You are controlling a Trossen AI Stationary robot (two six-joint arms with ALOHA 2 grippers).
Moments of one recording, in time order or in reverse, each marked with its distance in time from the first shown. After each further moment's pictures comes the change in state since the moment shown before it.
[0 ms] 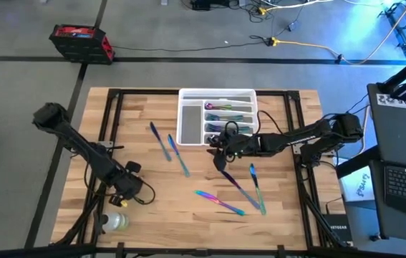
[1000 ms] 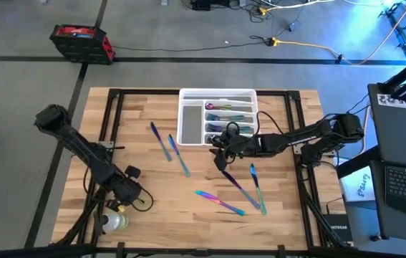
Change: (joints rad) left arm -0.066 0.096 0.020 0.031 0.048 0.002; right arm 0.001 0.000 -0.001 -0.062 0.037 0.025
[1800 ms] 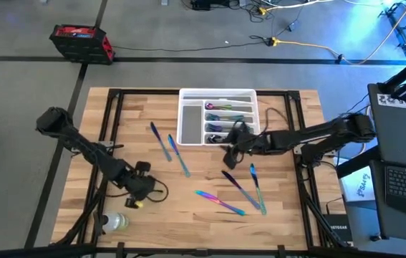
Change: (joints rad) left arm 0.193 0.026 0.147 0.036 -0.147 -0.031; right arm 0.006 -0.184 0.000 -0.250 0.096 -0.173
